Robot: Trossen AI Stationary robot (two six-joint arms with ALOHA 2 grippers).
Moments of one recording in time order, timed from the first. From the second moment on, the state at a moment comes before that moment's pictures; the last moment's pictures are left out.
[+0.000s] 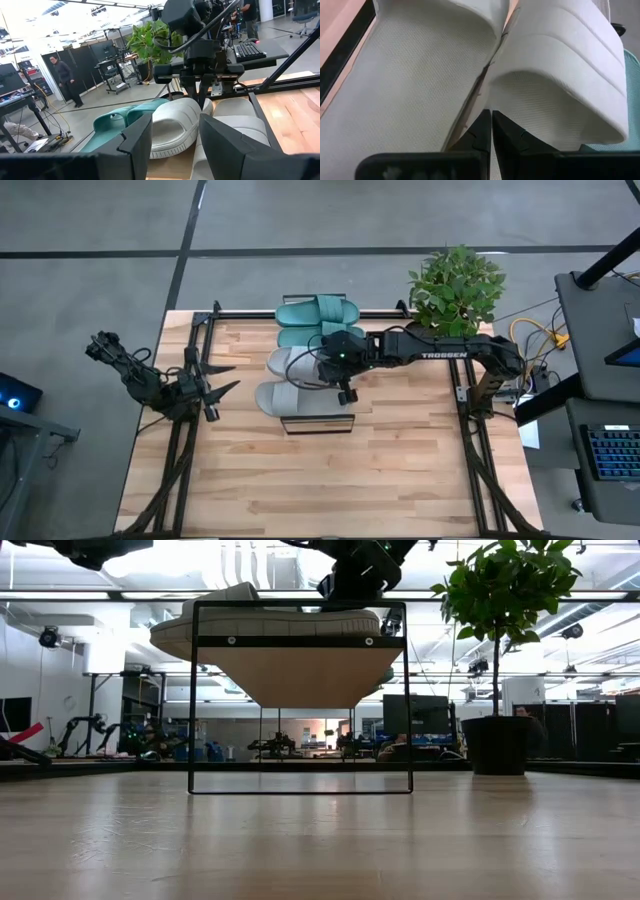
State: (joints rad) left arm -0.63 0.40 0.45 -0.03 -0.98 0.32; right arm -0.09 1.75 1.55 -0.64 -0.05 -0.44
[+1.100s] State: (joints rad) left arm -0.63 0.40 0.43 -0.03 -0.98 0.29; right arm -0.11 1.74 1.61 -0.49 -0.11 -0.60
